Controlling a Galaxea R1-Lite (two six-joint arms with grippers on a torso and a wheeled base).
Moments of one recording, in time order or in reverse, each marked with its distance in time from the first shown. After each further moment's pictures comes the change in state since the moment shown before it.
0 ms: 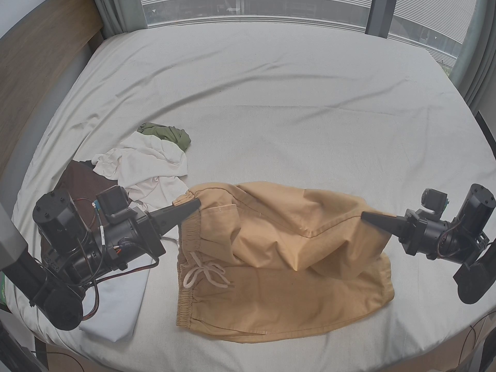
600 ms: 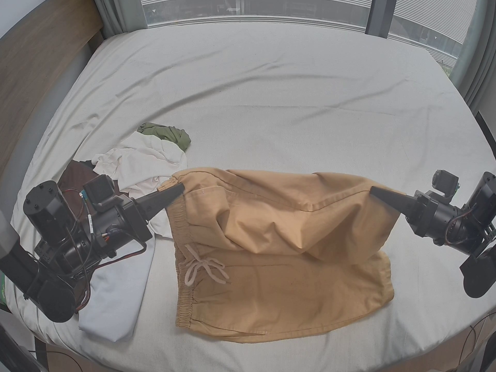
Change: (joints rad) left arm 0.077 -0.026 -0.029 0.000 0.002 0.010; right arm -0.003 -0.061 -0.050 0.000 -0.056 0.038
